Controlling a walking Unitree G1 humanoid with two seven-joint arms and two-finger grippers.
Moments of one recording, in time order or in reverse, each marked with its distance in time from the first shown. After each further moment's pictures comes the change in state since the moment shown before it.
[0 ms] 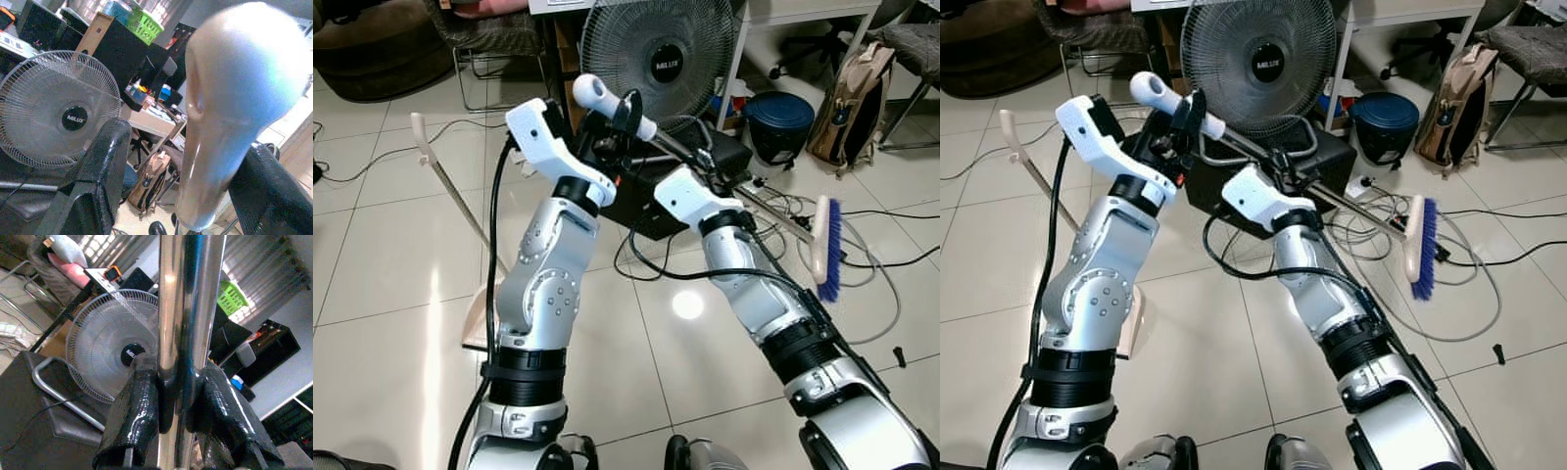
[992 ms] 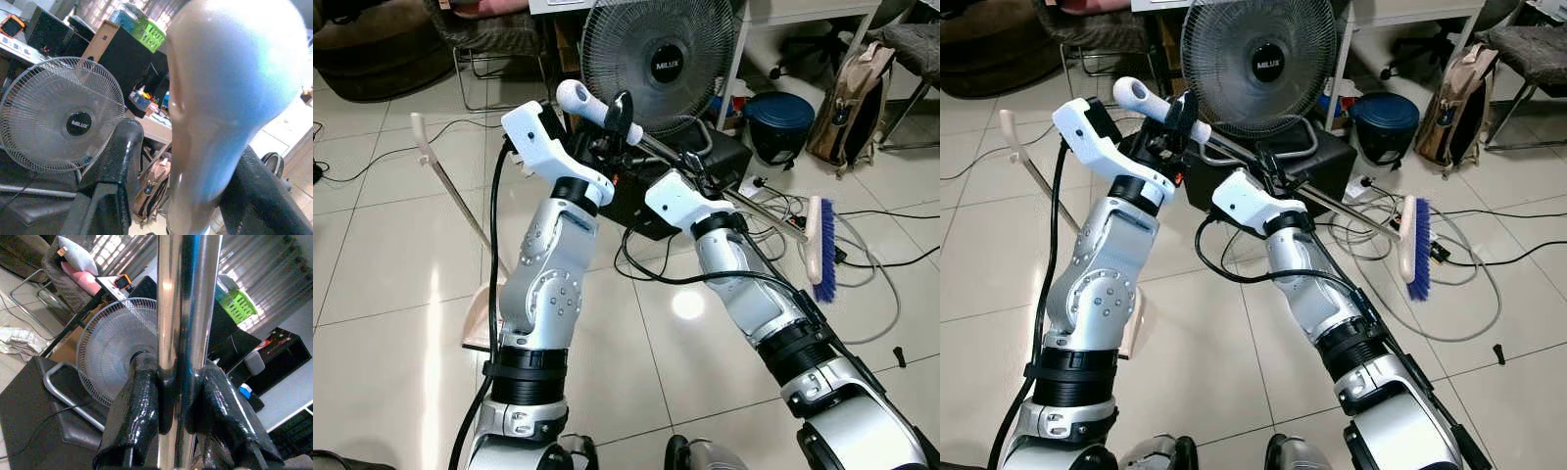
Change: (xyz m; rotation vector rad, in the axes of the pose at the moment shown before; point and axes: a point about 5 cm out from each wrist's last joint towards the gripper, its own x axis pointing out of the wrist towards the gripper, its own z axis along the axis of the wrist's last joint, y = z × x) left arm 0.000 0.004 0.002 -0.012 -0.040 0.030; right arm -0.001 0.005 0.005 0.003 -0.028 0.034
